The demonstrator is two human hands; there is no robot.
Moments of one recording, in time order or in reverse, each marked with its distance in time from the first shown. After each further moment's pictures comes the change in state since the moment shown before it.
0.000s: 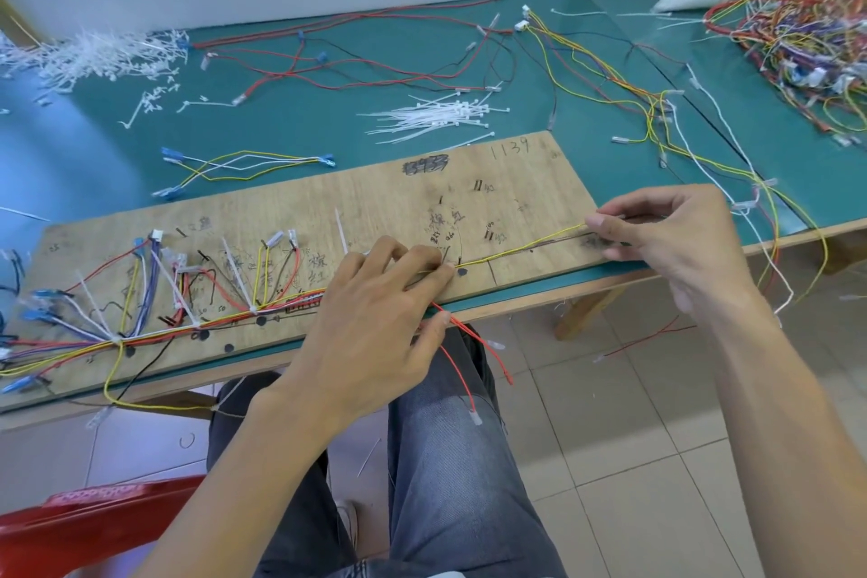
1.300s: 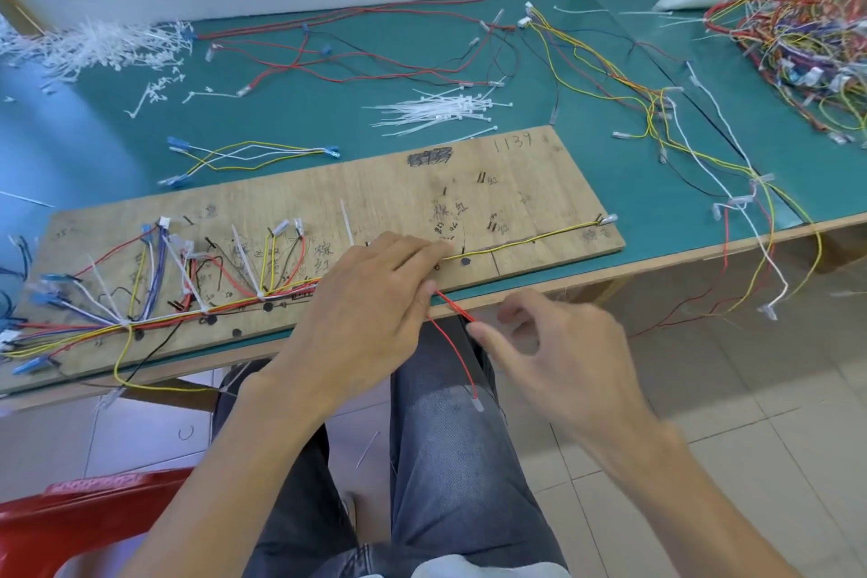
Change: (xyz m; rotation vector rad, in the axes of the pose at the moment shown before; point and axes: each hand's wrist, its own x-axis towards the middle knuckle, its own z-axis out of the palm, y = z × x) left_hand -0.002 -0.006 -0.014 -0.195 -0.057 -0.055; right_hand -0.123 0.014 0.077 -0.866 -0.116 -0.382
